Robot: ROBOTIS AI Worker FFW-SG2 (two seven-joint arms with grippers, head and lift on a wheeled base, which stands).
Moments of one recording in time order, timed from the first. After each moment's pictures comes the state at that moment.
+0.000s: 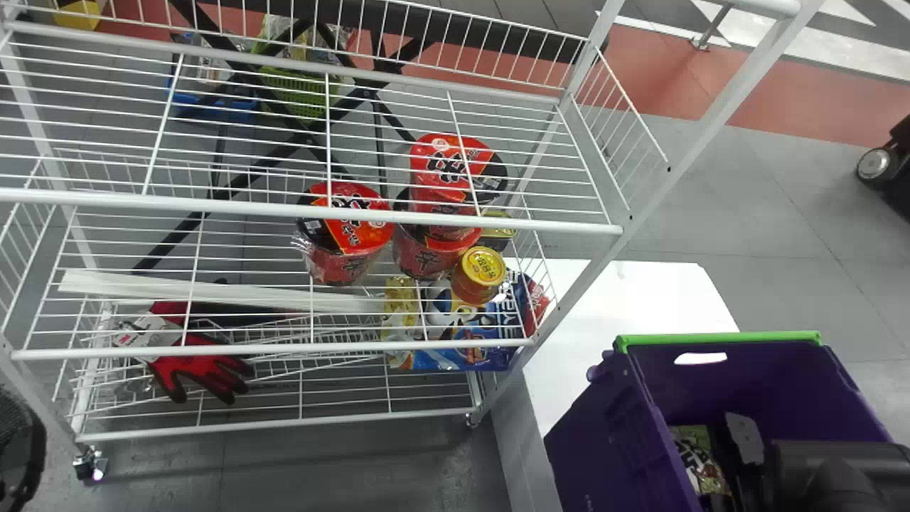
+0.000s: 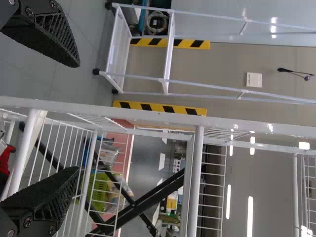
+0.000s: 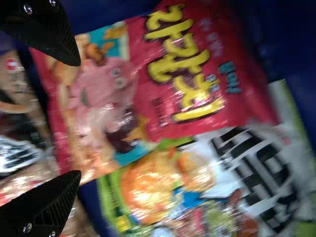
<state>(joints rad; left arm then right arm) 0.65 0.19 -0.14 -1.67 0.17 -0.56 0.31 0.16 -0.52 -0.37 -1.16 -0.05 1.14 0.54</state>
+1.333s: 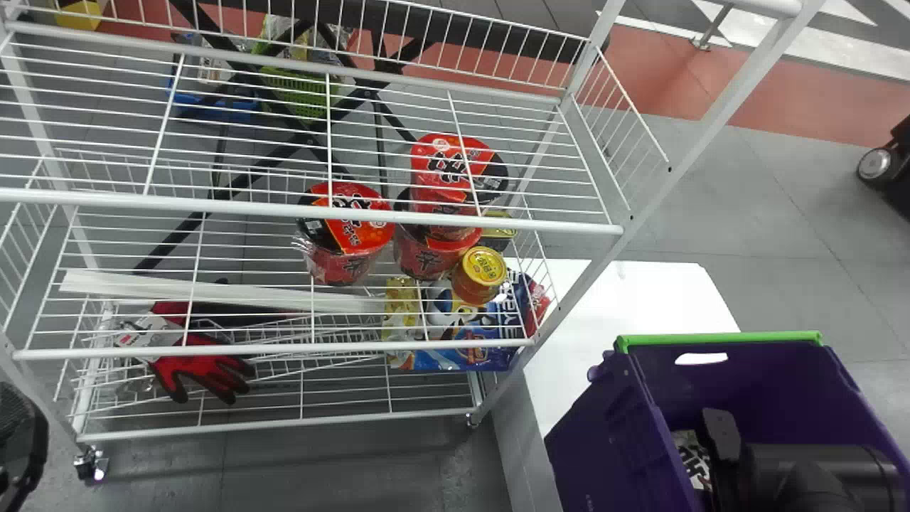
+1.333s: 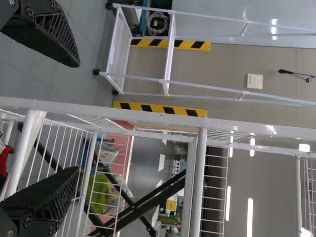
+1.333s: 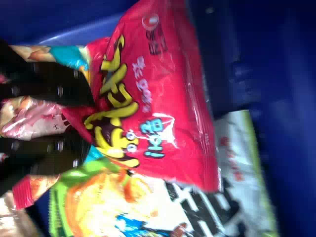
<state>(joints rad) 0.62 0.19 -0.14 -1.65 0.18 -0.56 0.31 0.14 -0.48 -0.34 -1.17 -0.03 1.09 0.45</state>
